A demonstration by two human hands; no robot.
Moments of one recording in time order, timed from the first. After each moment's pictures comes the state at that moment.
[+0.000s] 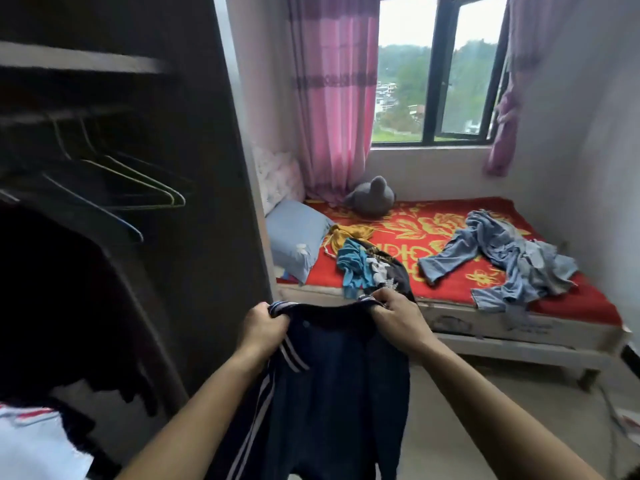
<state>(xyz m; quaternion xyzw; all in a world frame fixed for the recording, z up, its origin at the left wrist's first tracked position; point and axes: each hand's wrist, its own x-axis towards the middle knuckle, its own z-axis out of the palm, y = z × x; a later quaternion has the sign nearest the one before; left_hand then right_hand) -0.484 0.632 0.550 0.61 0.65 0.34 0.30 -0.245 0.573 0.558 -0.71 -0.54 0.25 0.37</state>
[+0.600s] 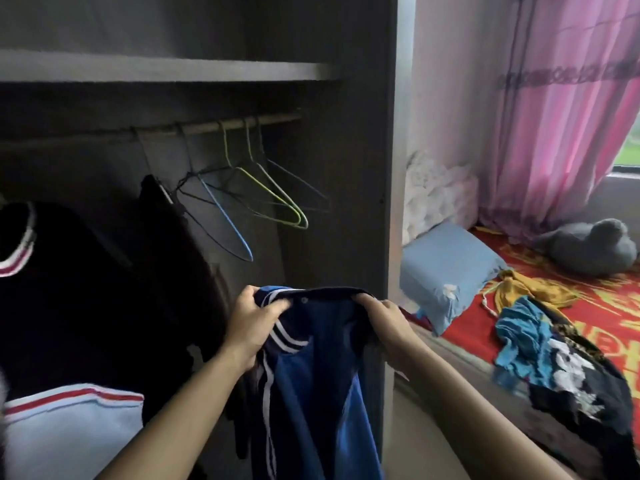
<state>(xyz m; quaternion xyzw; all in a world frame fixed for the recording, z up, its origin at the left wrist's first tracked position) -0.590 0.749 0.596 0.35 0.65 0.62 0.26 -0.390 0.833 0.580 -0.48 -0.52 0.61 0.36</state>
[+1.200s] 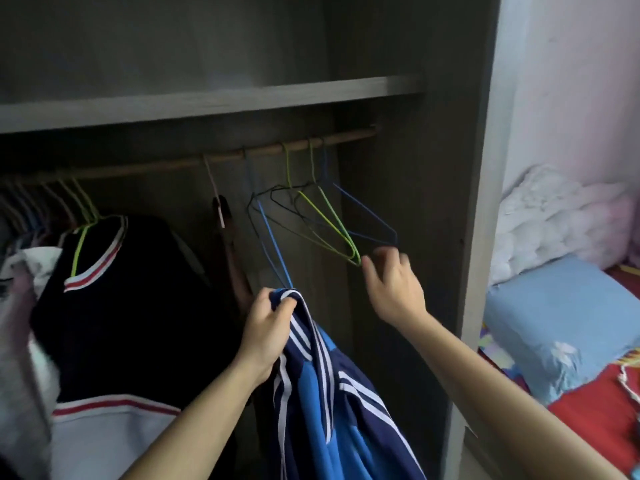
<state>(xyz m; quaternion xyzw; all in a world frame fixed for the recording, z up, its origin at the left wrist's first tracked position) -0.616 0.795 0.623 0.30 0.67 0.67 0.08 -0.482 0.954 0.646 -0.36 -0.79 0.28 0.41</state>
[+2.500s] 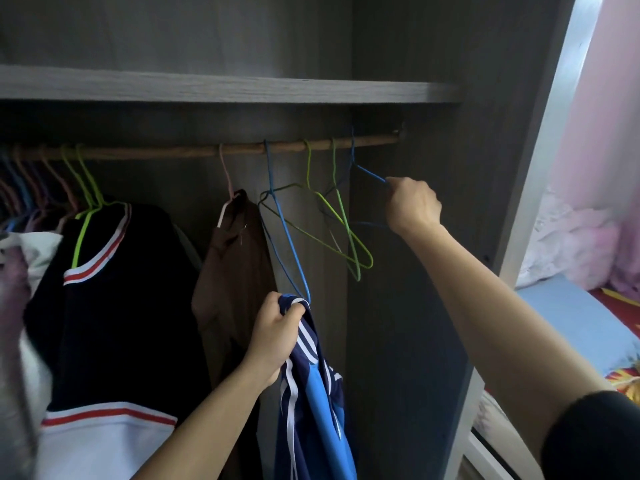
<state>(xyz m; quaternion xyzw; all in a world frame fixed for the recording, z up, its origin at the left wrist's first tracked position) -0.659 0.801 0.610 0.28 0.65 0.69 0.15 -0.549 1.009 0.774 -0.43 -0.83 0.04 0.37</state>
